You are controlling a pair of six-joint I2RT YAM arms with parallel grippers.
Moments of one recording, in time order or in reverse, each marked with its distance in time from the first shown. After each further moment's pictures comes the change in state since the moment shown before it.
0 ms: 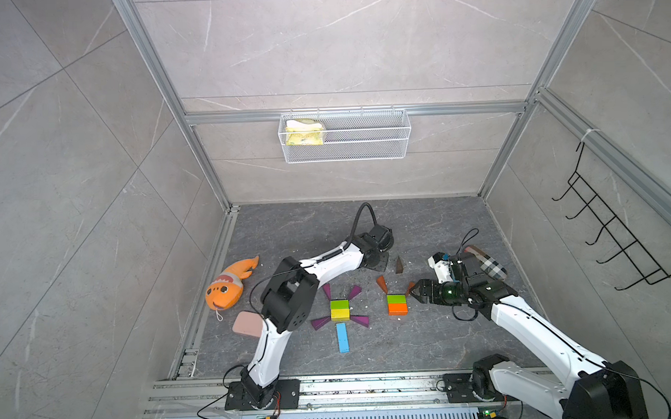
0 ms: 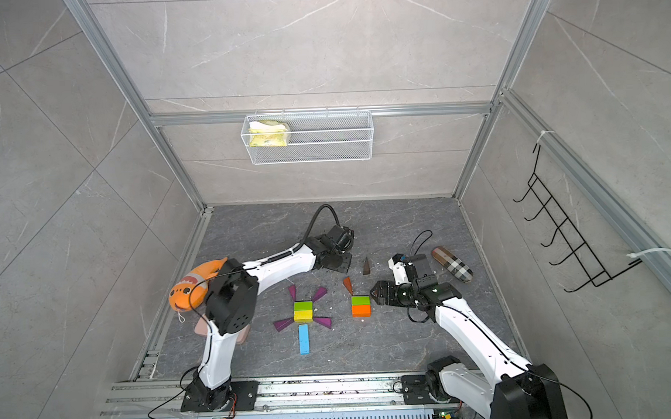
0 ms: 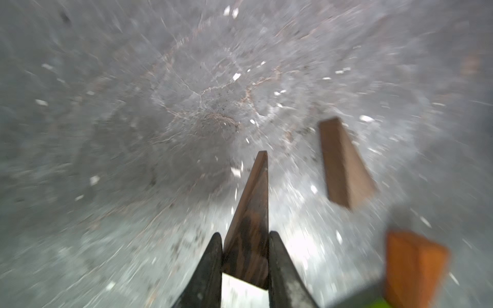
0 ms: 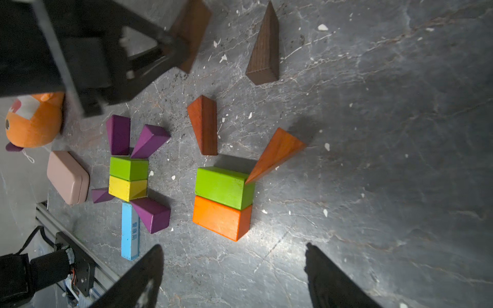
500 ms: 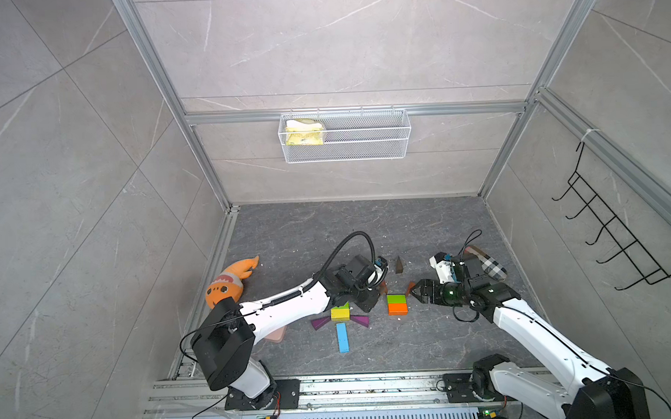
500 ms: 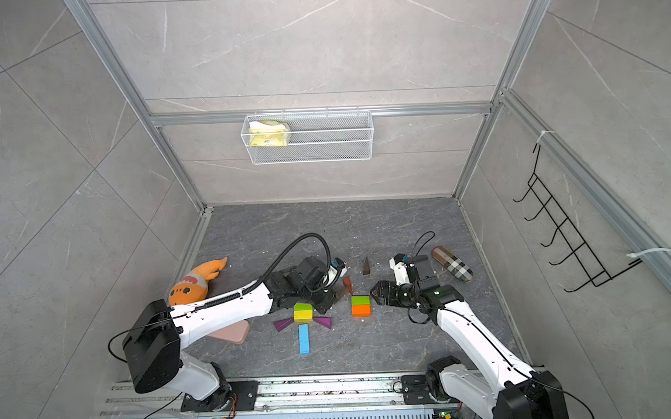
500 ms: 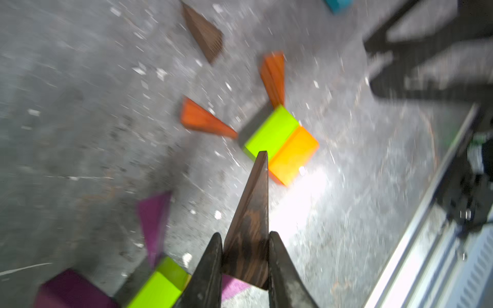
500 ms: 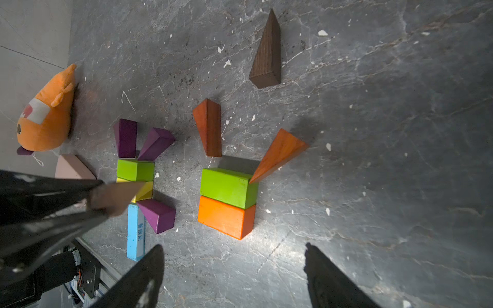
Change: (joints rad) left arm -0.136 -0.474 -0.533 0.115 0.188 0.229; right arm 0.000 -0.019 -0.009 0.003 -0.012 0.008
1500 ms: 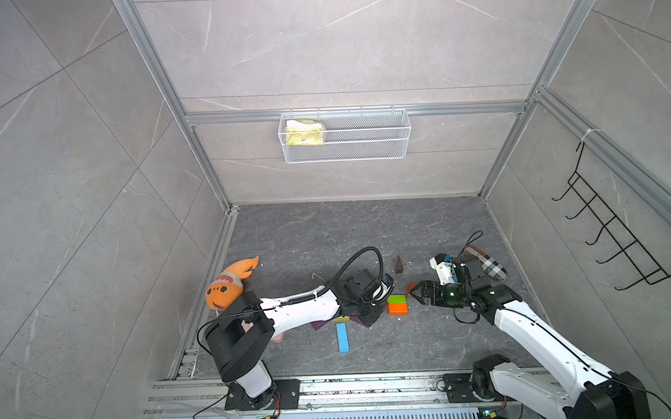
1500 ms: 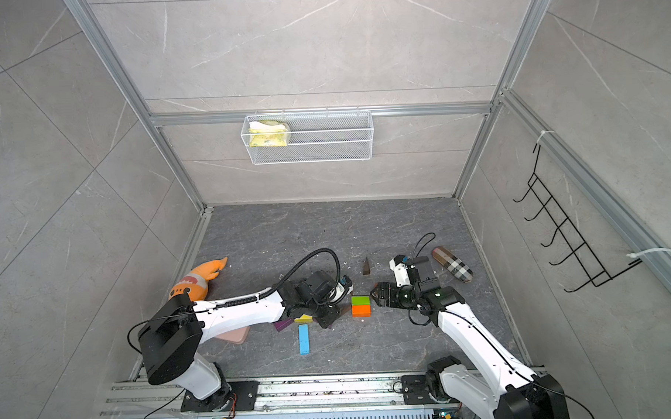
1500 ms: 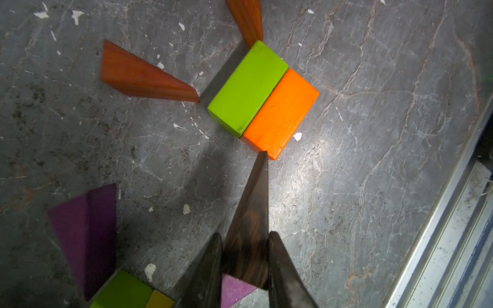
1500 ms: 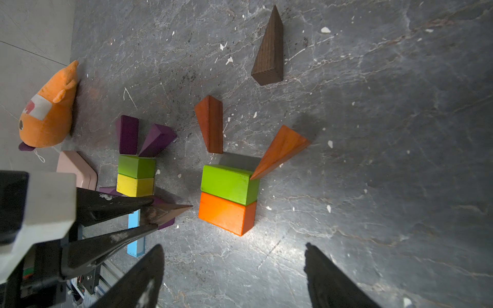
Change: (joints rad) left arm -0.056 0.093 -0.052 0.060 0.010 0.036; right arm 0.000 -0.018 -0.008 -0.003 -0.007 -0.008
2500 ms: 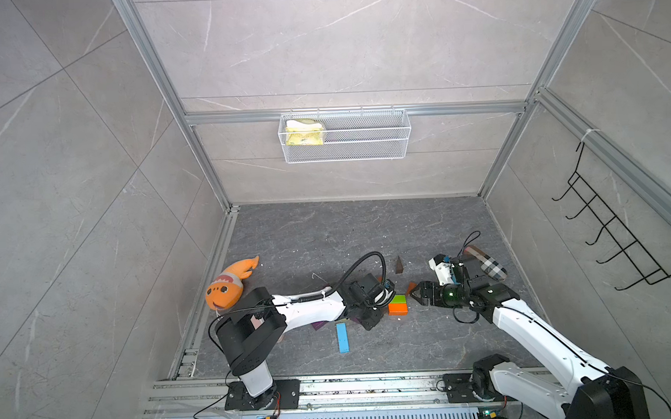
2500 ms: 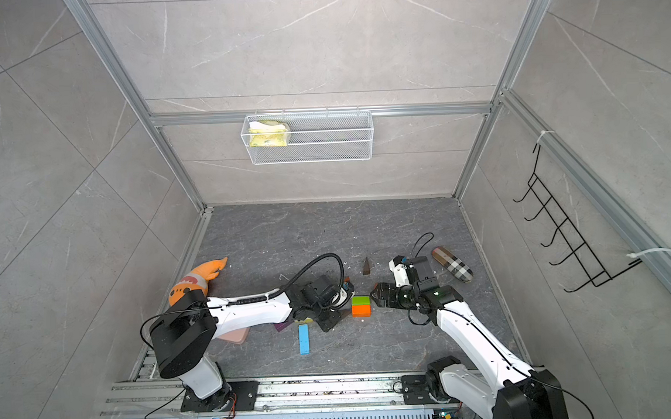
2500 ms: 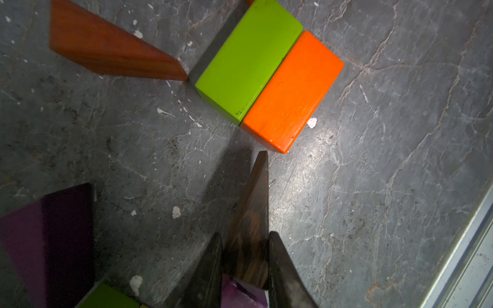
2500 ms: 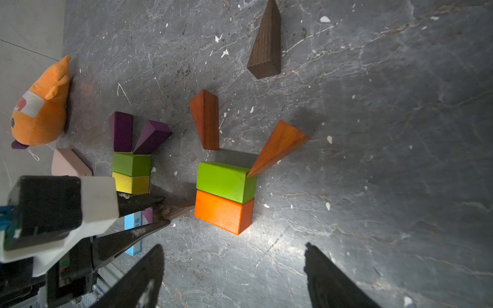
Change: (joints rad) left arm -0.011 0.062 0.000 0.001 -0.023 0.013; right arm 0.000 0.027 0.000 -0.005 0.000 -0.004
